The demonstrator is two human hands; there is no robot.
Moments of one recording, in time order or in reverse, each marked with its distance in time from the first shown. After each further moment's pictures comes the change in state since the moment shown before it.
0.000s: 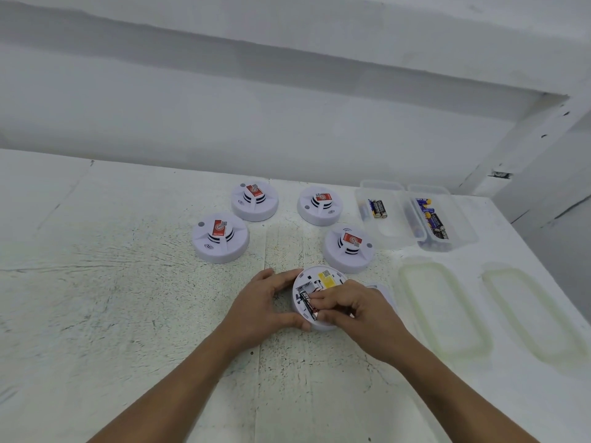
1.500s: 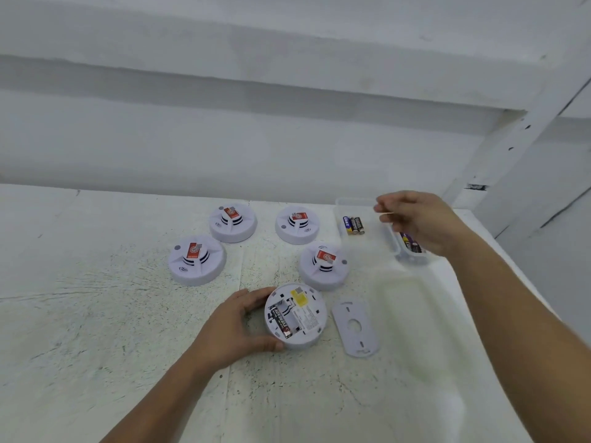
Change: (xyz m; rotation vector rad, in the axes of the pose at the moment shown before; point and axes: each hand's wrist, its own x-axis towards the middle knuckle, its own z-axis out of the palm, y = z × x) left_hand -0.007 0.023 0.000 -0.115 0.031 -0.026; right_hand 0.082 0.021 -0.177 0.547 0.244 0.265
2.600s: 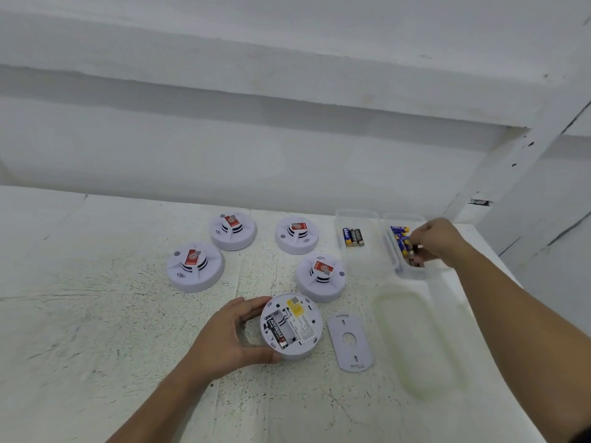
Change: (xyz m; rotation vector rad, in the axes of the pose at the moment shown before) left_hand -0.003 0.003 0.007 -0.029 0.062 -0.011; right_hand 0.055 0.043 -0.056 -0.501 0.292 0.256
